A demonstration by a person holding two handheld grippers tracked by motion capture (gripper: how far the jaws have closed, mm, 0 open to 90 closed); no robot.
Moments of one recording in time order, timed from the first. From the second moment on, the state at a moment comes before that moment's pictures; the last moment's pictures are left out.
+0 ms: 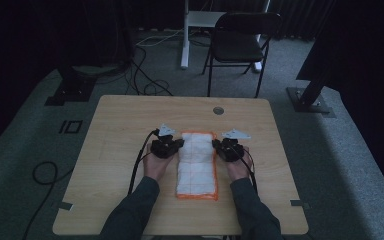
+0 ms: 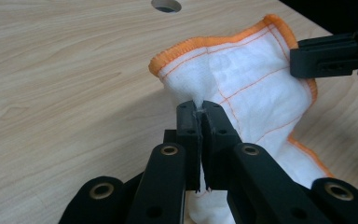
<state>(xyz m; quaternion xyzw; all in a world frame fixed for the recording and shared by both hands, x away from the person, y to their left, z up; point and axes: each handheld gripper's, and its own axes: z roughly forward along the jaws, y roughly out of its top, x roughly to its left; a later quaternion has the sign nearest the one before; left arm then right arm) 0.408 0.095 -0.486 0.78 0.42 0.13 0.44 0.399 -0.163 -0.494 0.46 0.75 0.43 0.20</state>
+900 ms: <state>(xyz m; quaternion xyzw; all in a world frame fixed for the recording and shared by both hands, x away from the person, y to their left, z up) 0.366 0.103 -0.483 0.79 0.40 0.12 0.44 0.363 -0.165 -0.490 0.43 0.77 0.43 0.19</state>
